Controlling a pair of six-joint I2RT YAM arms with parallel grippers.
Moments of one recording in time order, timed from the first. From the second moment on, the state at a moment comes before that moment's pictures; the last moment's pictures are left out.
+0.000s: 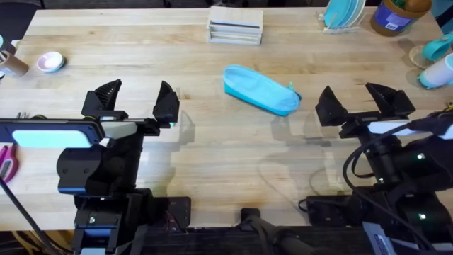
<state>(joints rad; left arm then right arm) 0.00 0.00 0.01 -0.02 0.01 0.00 0.00 0.00 0.01 -0.10 -0.04 0.01</state>
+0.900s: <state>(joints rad) 0.00 0.27 0.28 -0.23 0.18 0.11 0.00 0.31 0.40 -0.53 -0.09 0.01</state>
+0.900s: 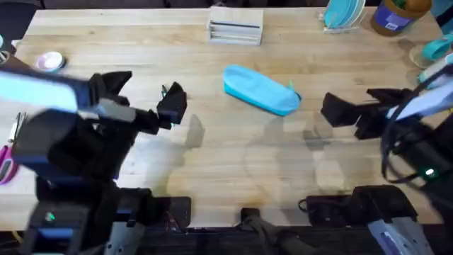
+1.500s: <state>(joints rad) 0.00 1.08 1.05 -0.71 0.41 0.31 0.00 0.89 0.96 -0.80 -0.19 0.01</state>
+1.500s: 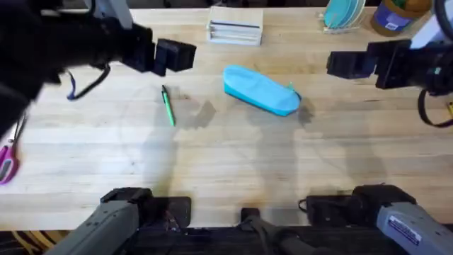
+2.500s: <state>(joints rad) -0.31 1.72 1.34 -0.68 0.53 1.11 0.00 0.94 1.00 -0.83 -0.19 0.01</state>
